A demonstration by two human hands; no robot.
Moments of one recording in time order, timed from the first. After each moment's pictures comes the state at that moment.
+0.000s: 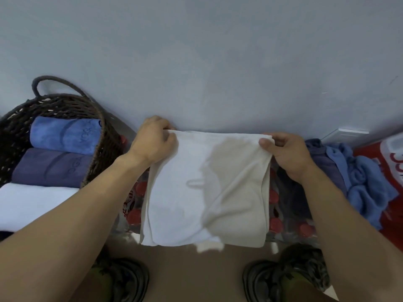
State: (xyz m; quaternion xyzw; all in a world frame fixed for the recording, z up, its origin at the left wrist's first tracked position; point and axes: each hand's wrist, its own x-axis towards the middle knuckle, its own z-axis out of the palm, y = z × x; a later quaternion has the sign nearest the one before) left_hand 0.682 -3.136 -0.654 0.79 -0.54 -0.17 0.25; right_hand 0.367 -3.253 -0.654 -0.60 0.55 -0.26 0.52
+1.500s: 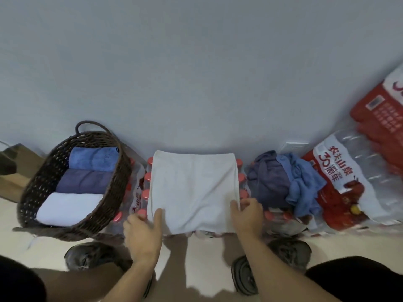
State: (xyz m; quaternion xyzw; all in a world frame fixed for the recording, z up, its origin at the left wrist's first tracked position) left_hand 0.566 -2.944 -0.658 0.91 -0.19 -0.18 0.32; right_hand 0.359 -3.069 -0.645 -0.54 0.75 -0.24 0.31
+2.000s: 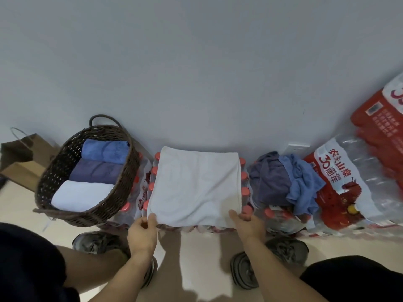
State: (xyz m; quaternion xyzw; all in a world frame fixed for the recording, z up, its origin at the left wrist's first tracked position) left_hand 0.573 -2.915 -0.674 0.84 -0.11 -0.28 0.45; right_hand 0.338 -3.041 -0.666 -0.40 0.76 -0.21 0.46
